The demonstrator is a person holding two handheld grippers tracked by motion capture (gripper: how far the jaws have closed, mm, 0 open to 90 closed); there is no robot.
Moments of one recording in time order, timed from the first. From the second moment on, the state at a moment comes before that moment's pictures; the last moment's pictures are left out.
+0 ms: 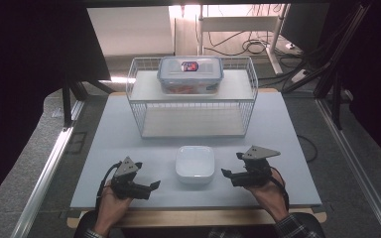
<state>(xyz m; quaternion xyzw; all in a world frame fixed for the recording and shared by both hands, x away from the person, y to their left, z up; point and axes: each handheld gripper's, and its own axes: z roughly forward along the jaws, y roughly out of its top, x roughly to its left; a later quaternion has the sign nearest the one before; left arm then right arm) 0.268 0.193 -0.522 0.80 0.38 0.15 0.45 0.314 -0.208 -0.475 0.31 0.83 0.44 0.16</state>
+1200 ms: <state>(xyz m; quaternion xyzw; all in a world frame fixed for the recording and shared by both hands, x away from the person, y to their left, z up) 0.306 0.158 -0.497 0.81 0.37 0.10 0.43 0.333 -0.193 -0.472 0.31 0.84 0.44 0.10</state>
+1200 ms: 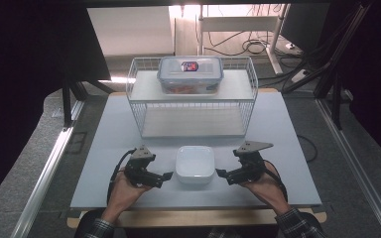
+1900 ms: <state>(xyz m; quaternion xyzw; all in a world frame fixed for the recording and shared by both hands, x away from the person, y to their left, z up) 0.352 0.124 -0.507 0.82 0.37 0.01 0.44 0.367 -0.157 -0.487 0.32 0.86 0.40 0.02</state>
